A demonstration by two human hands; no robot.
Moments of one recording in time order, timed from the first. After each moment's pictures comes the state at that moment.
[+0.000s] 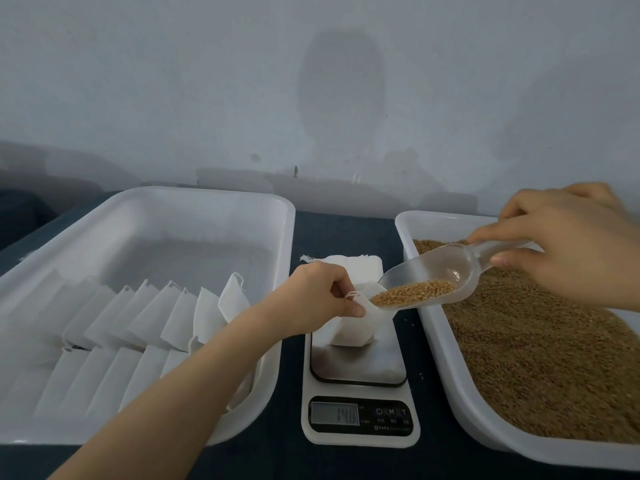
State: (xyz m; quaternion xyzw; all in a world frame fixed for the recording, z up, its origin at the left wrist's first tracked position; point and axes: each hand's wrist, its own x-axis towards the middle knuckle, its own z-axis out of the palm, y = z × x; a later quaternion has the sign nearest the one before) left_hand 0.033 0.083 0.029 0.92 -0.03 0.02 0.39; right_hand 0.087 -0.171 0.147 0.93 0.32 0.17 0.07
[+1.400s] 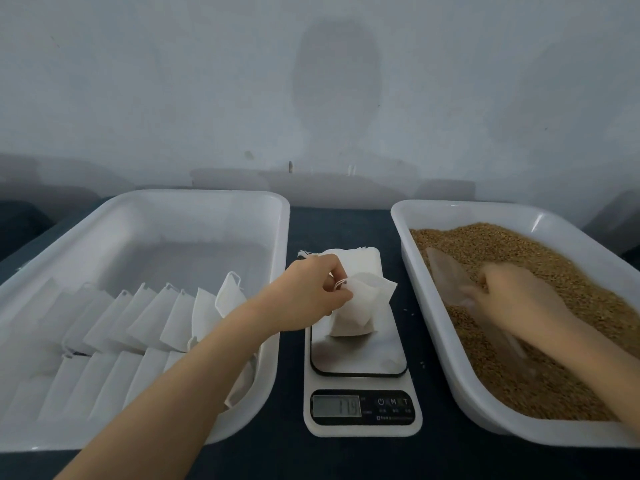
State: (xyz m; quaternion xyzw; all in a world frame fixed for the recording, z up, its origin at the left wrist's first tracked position) left_hand 0.028 0.084 0.032 0.93 -0.01 0.00 0.38; right_hand 0.119 -0.180 0.029 0.99 0.12 0.04 -0.01
